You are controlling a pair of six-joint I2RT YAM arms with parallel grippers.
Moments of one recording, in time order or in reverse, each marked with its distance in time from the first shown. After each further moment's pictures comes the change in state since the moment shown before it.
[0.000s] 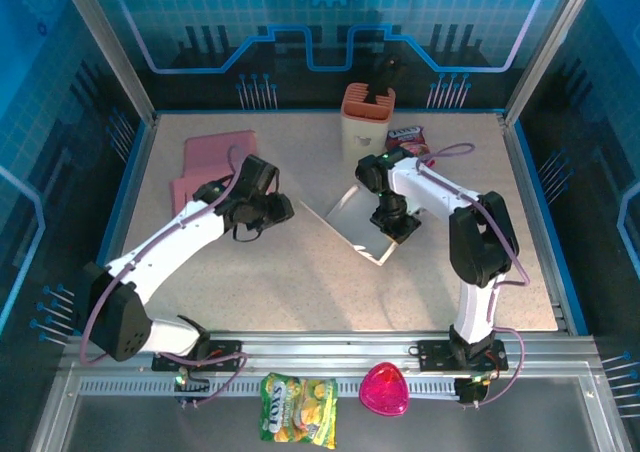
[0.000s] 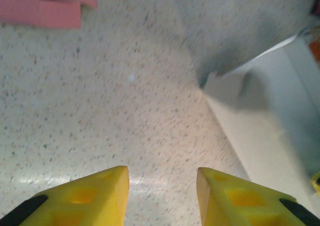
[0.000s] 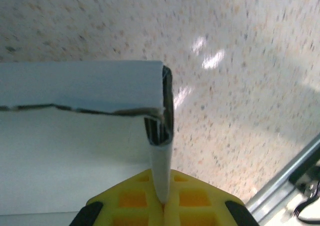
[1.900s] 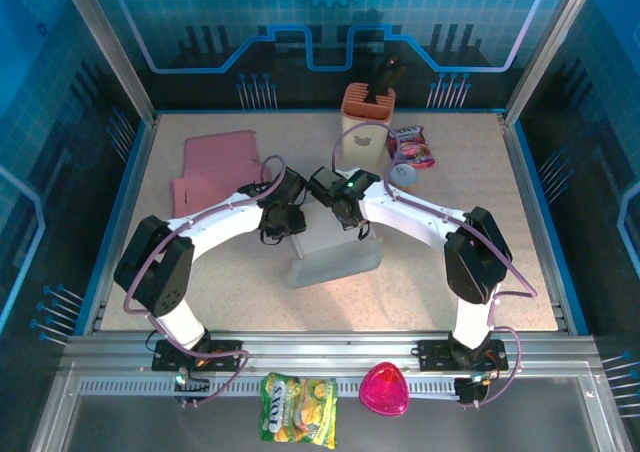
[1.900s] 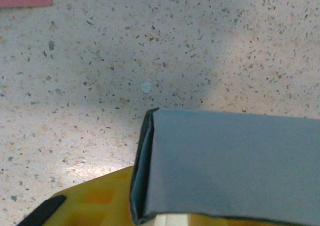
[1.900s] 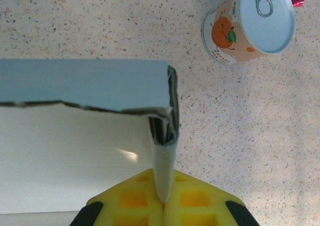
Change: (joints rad) left arm -0.063 0.307 0.010 0.134 -0.094 0.027; right arm 0.294 -0.063 -0.006 0.368 0.518 -0.858
